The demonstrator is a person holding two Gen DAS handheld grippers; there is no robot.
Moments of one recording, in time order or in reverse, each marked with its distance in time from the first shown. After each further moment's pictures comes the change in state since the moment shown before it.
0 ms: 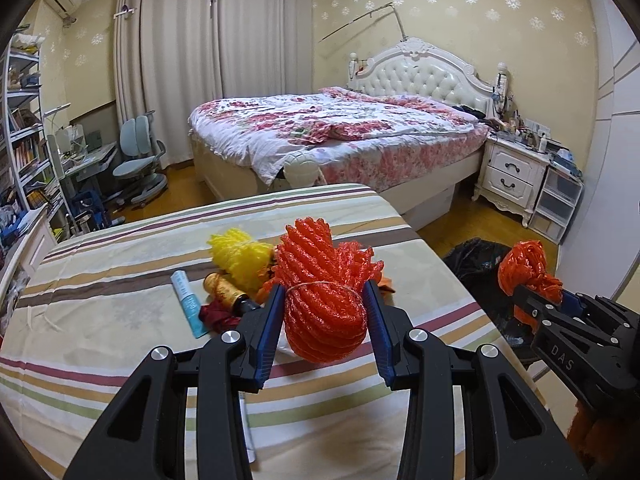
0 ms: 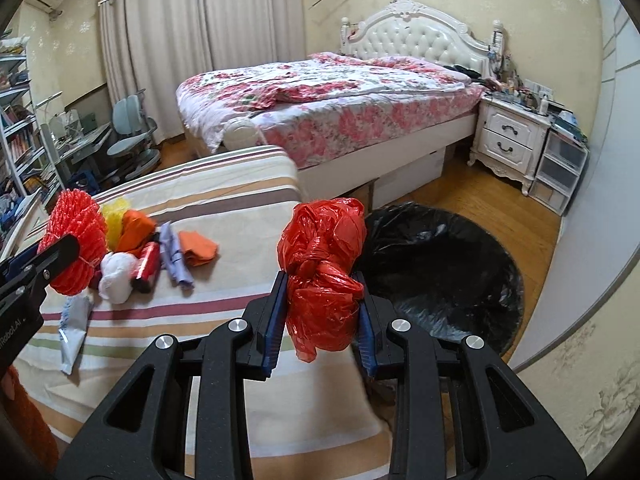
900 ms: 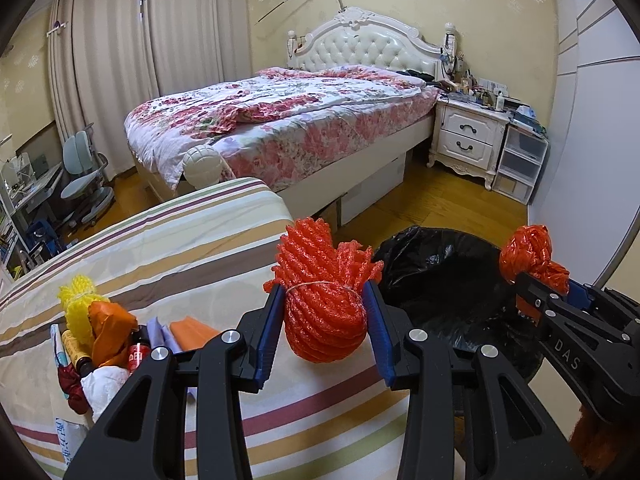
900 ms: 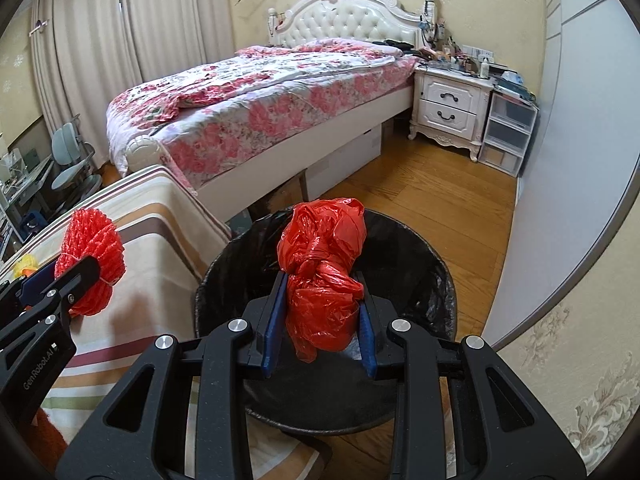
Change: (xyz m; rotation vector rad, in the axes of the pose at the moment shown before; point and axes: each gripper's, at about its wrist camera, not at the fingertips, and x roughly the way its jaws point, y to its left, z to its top) left arm 0.089 -0.107 0.024 0.133 0.085 -0.131; right arm 0.050 -0.114 0.018 0.159 0.040 -0.165
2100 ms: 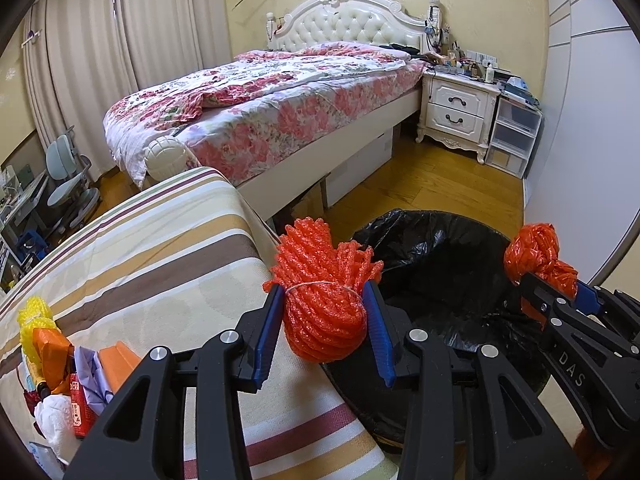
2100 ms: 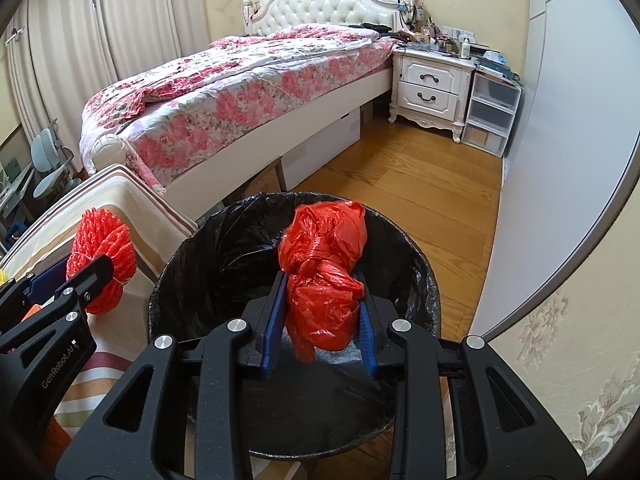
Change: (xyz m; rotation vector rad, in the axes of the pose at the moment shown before) left arm 0.051 -0.036 0.009 0.057 0.074 -0.016; right arm 0.032 -0.026 0.002 0.053 0.048 -0.052
